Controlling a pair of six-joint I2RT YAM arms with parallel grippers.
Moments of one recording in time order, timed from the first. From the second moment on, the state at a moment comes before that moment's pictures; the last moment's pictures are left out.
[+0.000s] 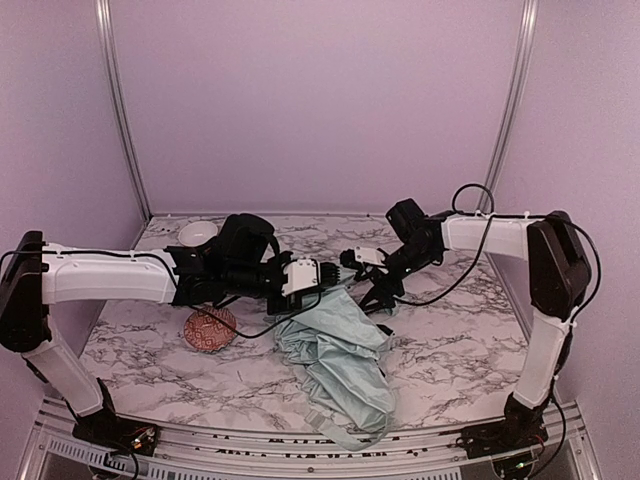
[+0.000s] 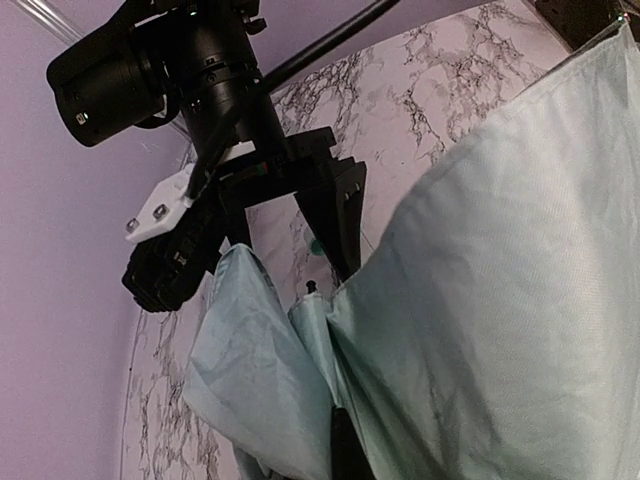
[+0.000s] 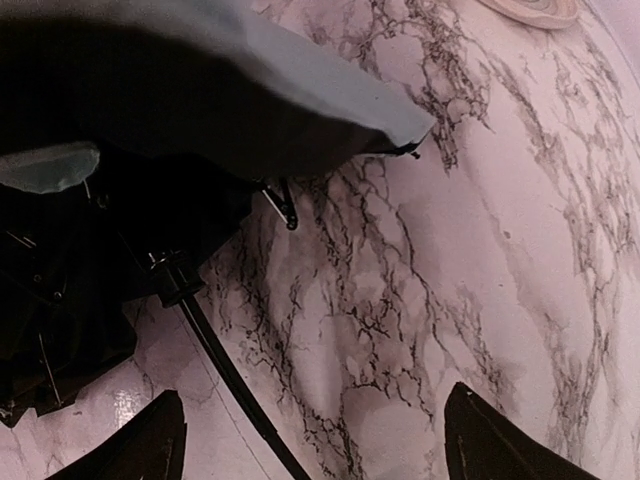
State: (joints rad) left arm -0.95 1.61 1.11 -0.03 0.19 0.75; right arm 0.49 1.88 1.38 -0.62 -0.60 -0.95
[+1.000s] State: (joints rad) left arm -0.95 1.57 1.11 -0.01 0.21 0.65; right arm 0.48 2.00 1.38 -0.47 -0.52 -0.82
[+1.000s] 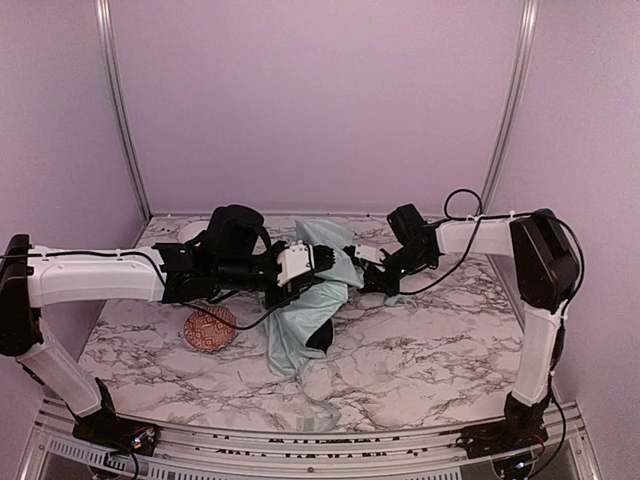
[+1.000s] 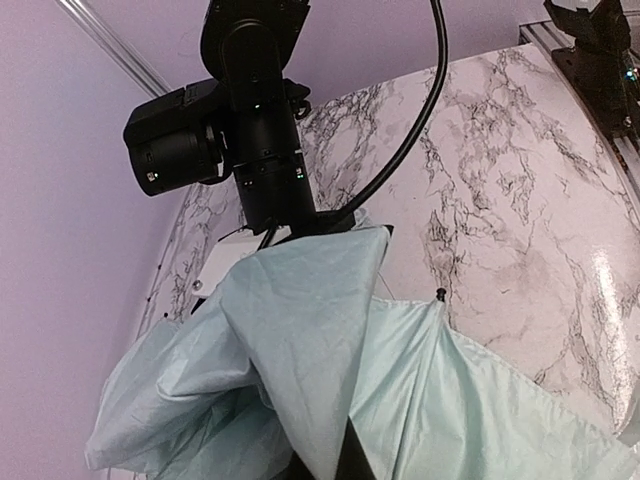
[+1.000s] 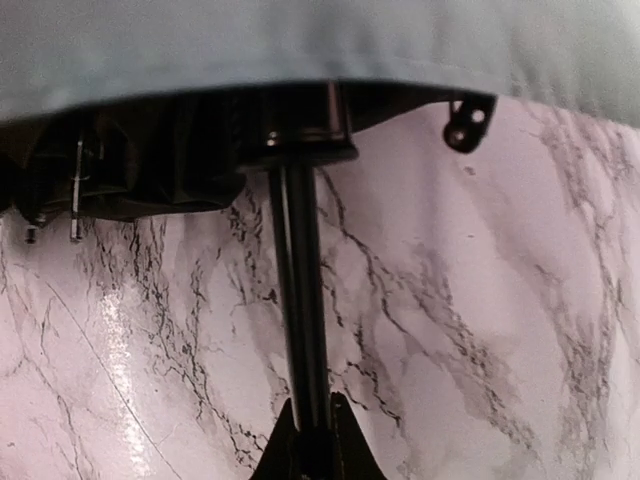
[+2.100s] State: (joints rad) left arm -0.76 1.32 0.95 0.08 0.48 0.29; right arm 0.10 1.40 1.55 -0.44 -0.82 -0.60
